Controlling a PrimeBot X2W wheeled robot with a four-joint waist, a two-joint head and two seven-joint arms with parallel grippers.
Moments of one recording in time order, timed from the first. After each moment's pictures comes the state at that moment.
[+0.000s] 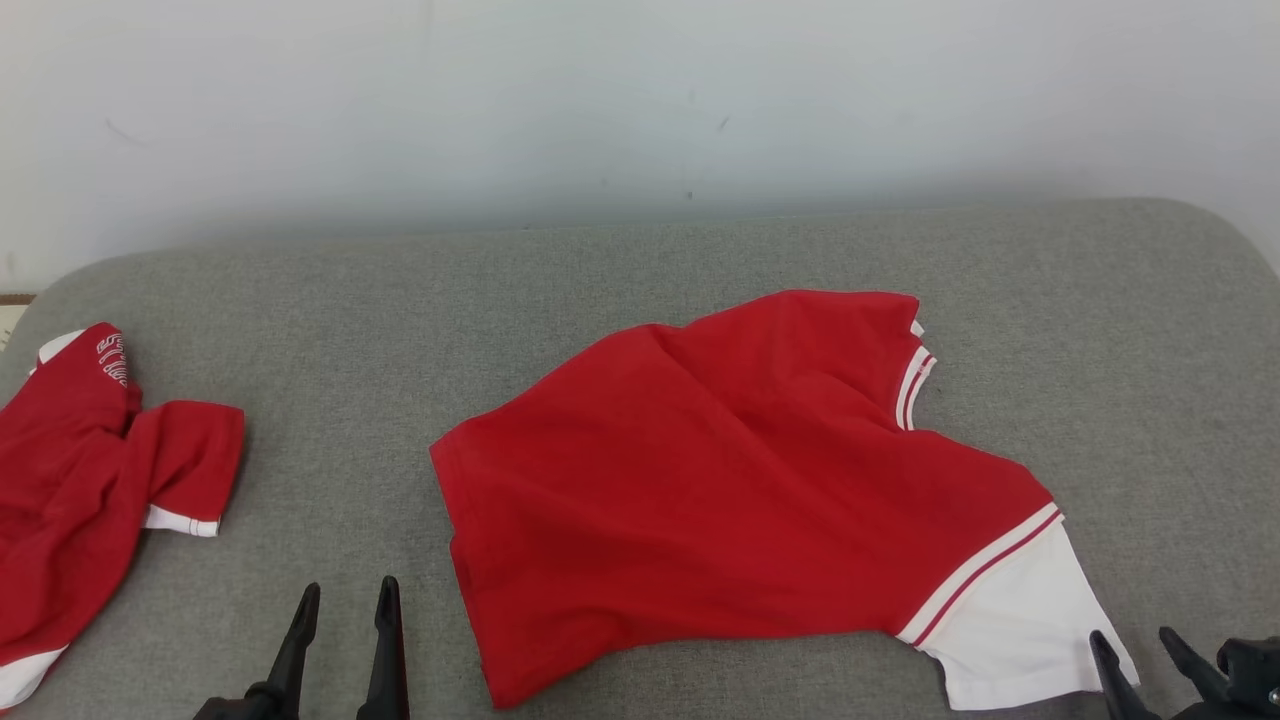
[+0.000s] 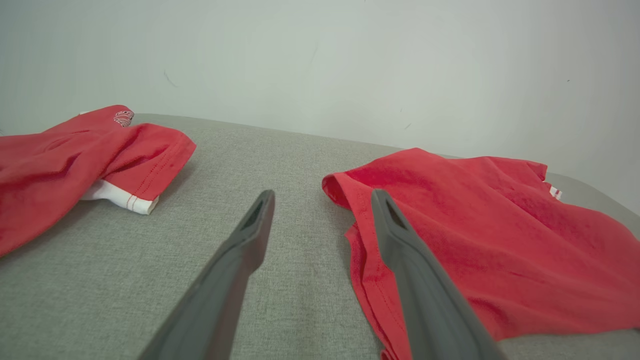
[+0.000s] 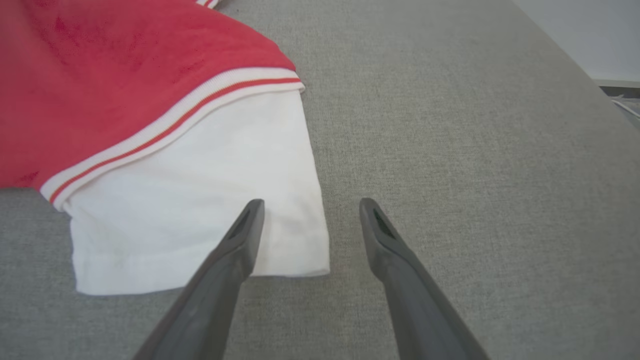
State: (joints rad) left arm -0.05 0.05 -0.07 0.08 -0.22 0.05 -0.26; right arm -0.02 -0.46 0.24 0.37 0.41 0.13 -0.07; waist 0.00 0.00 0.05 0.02
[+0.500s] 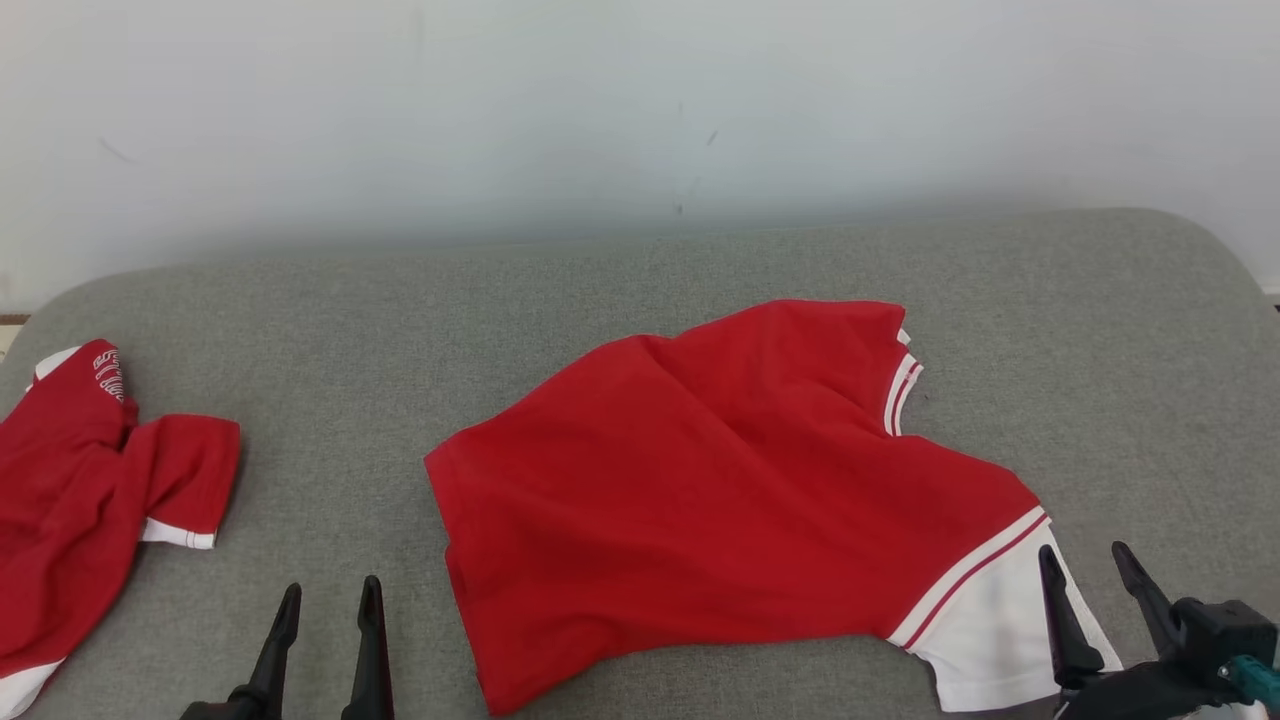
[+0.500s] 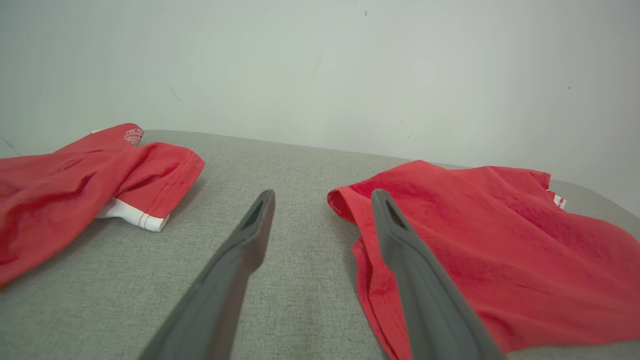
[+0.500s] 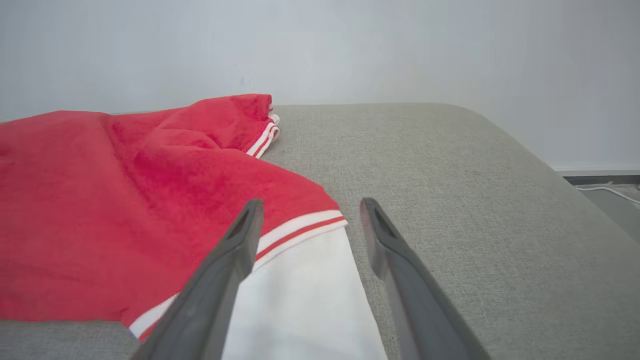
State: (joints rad) left arm -0.04 0.05 -0.04 0.06 -0.20 0.05 -0.26; right arm -0.09 -0.31 0.16 0.31 0.24 0.13 -0.23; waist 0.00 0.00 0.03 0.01
